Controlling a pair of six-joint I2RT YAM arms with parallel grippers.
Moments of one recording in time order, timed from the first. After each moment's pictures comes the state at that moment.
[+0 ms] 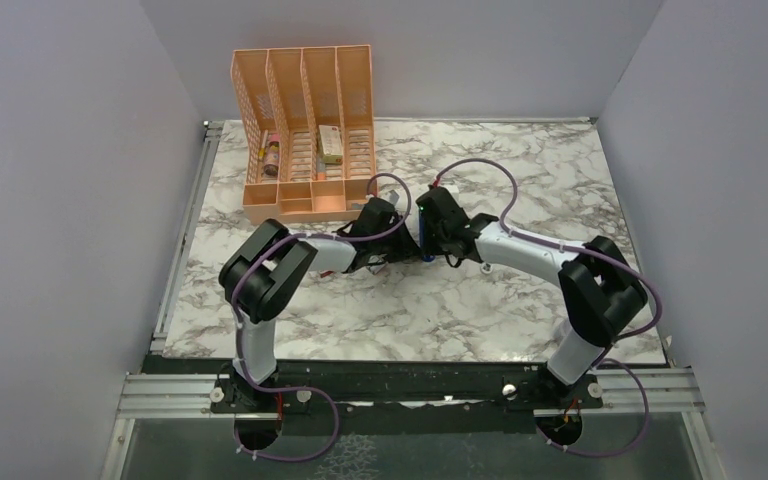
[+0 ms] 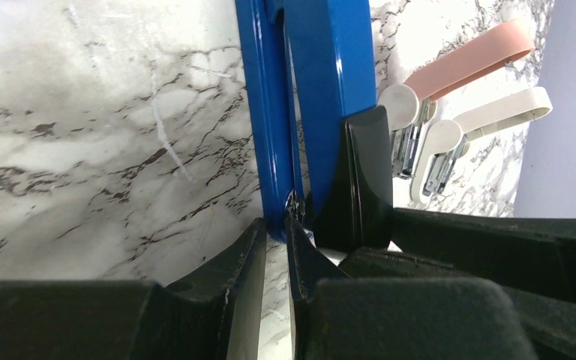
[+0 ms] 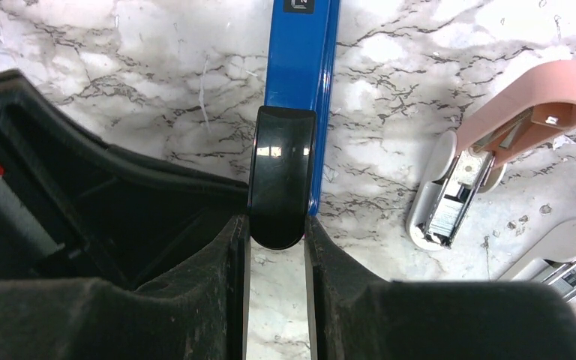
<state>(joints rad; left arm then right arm) -0.65 1.93 0.97 0.32 0.25 -0.87 0.71 1.68 1.06 -0.29 0.27 0.52</state>
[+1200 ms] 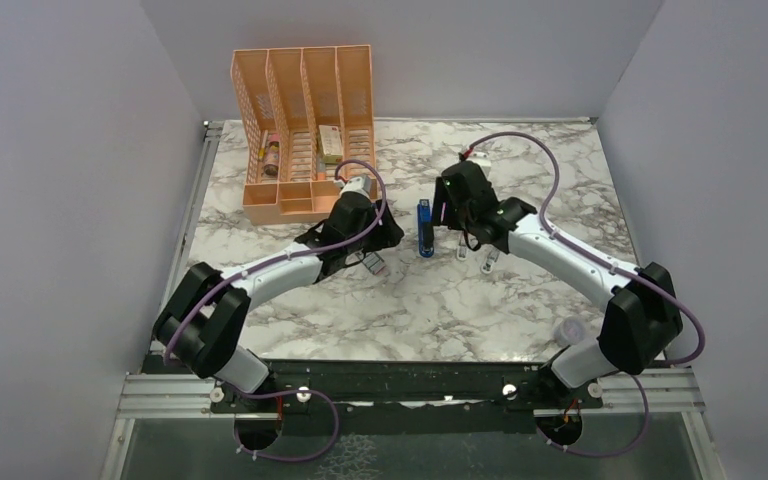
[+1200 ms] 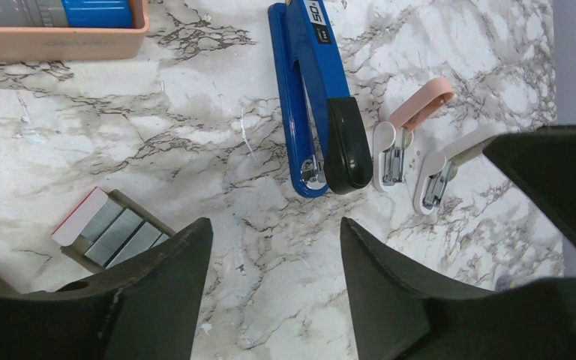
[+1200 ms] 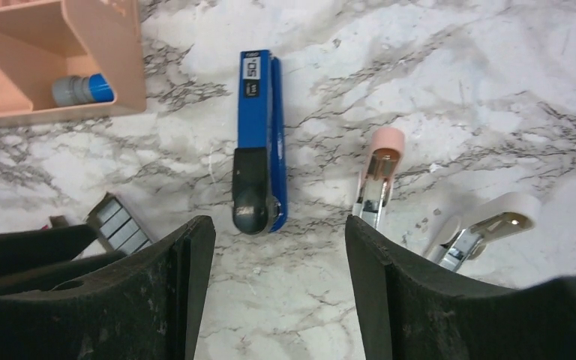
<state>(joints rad) -0.65 1.52 0.85 0.10 -0.04 -0.73 0.65 1.50 1.17 -0.43 0.38 0.55</state>
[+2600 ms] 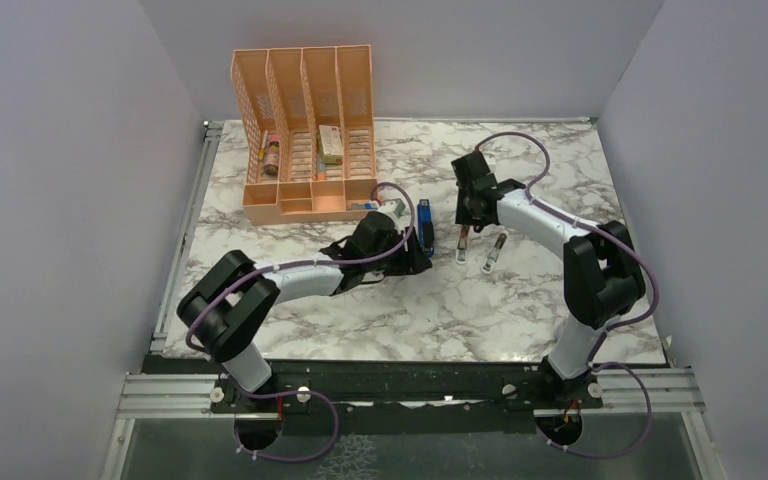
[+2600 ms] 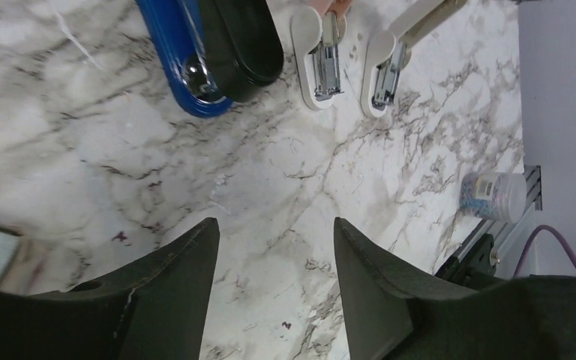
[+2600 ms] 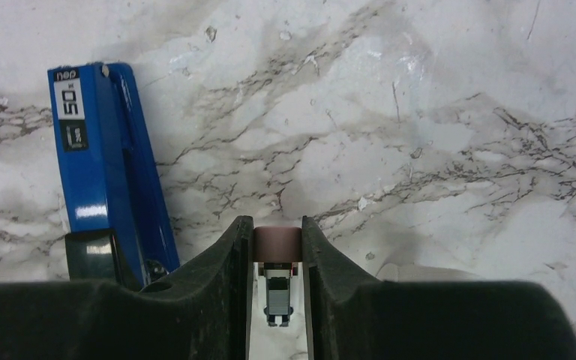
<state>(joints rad) -0.75 1.60 0.80 0.25 0.17 -0.75 0.45 1.78 1.27 -0.47 0.32 0.45</state>
